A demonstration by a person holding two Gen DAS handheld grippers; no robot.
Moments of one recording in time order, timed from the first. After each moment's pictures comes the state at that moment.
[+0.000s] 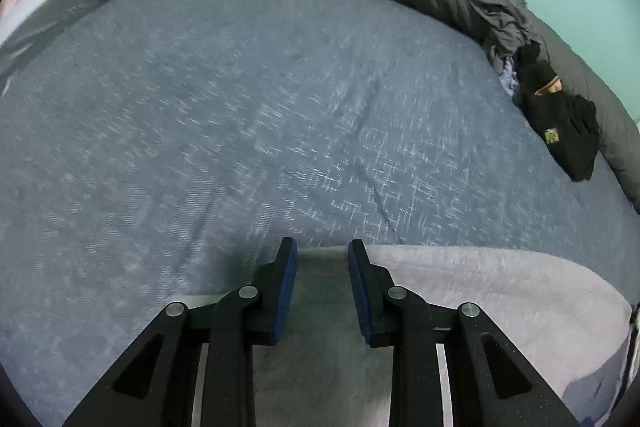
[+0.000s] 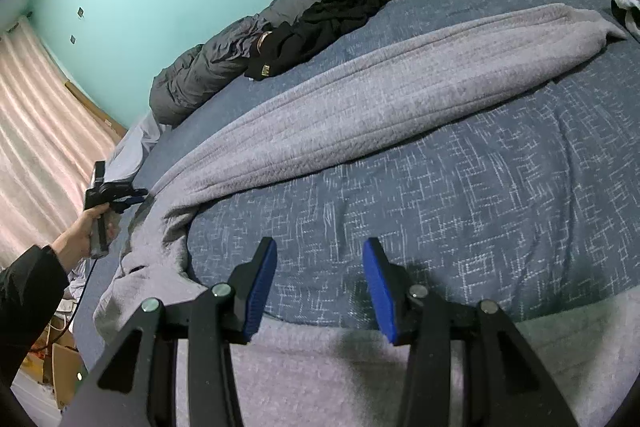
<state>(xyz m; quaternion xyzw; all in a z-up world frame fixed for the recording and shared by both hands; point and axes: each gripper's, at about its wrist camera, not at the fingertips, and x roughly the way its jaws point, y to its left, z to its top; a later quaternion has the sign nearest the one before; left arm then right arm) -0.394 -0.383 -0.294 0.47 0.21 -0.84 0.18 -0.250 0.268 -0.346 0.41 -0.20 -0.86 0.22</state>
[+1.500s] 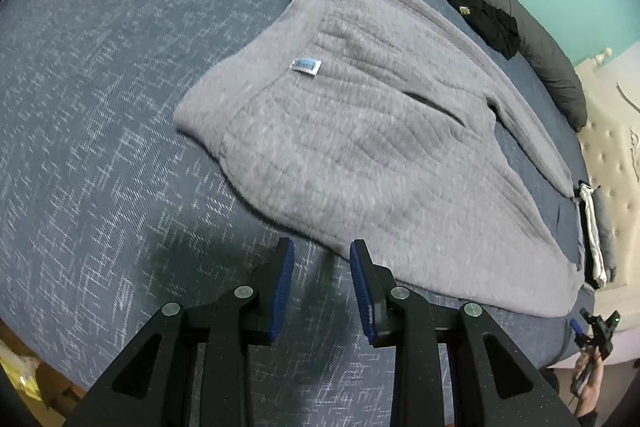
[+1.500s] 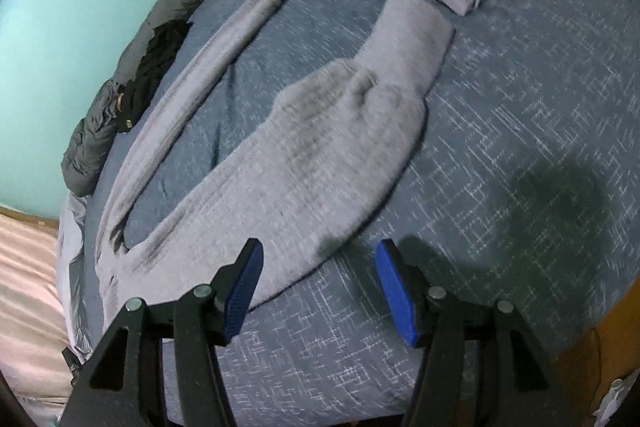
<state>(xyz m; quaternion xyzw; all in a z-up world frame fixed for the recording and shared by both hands) -0.055 -0.278 -0.297 0.53 0.28 -0.80 0.07 -0.082 0.512 -0.333 0.51 -0.33 -0.79 0.00</state>
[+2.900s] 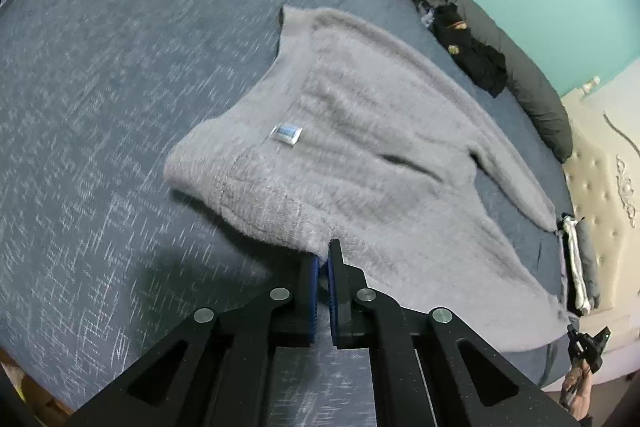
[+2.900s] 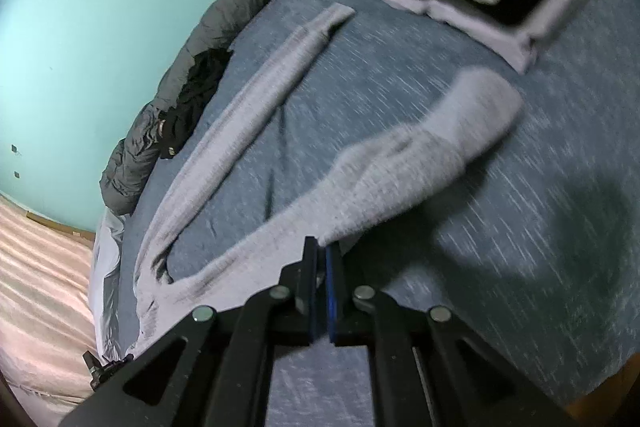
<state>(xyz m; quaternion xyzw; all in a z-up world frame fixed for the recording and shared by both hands) -0.080 -0.299 -0.268 0.47 0.30 -0.83 0.07 -0.116 0.512 -0.296 0.45 -0.36 -0.82 0.05</state>
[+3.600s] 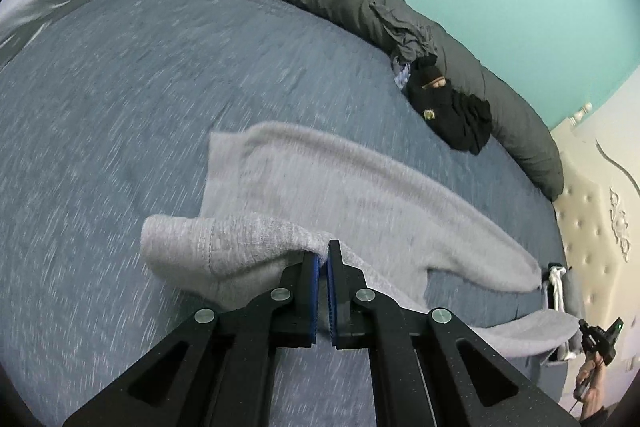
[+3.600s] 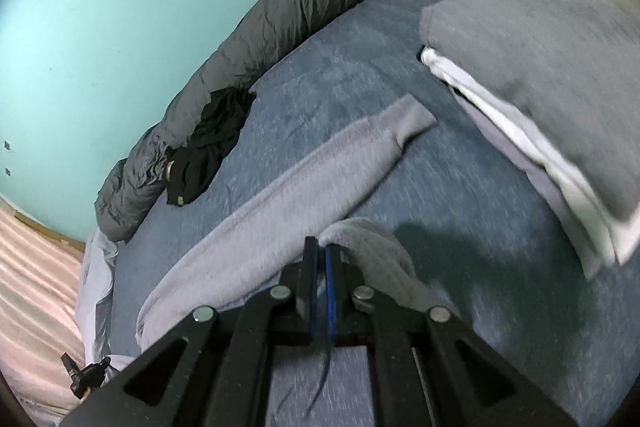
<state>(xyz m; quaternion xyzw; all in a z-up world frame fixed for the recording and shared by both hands) -0.218 -0.319 -0.183 0.42 0.29 -0.85 0.08 -0.279 0.499 -0.204 0.43 -0.31 -0.85 0.04</state>
